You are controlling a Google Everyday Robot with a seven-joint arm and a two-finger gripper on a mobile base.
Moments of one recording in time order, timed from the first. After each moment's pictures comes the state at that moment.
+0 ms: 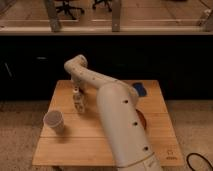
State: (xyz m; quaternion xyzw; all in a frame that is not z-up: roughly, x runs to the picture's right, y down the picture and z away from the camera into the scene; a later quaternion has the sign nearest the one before) arm -0.171 -0.008 0.981 -0.16 -0.22 -0.65 0.71
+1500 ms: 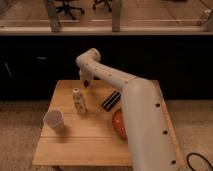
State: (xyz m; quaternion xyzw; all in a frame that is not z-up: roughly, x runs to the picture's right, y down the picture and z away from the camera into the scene) arm -0.116 -0.068 0.942 -0.08 -0.18 -0.59 0.78
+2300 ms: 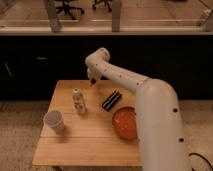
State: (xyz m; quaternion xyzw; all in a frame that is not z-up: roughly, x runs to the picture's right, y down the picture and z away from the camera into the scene) arm -0.065 -0.083 0.932 -0.06 -0.14 -0.53 0.83
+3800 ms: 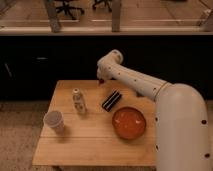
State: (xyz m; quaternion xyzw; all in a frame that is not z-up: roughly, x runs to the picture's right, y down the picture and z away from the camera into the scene) arm -0.005 -0.082 0.911 -0.05 -0.12 -0.45 0.88
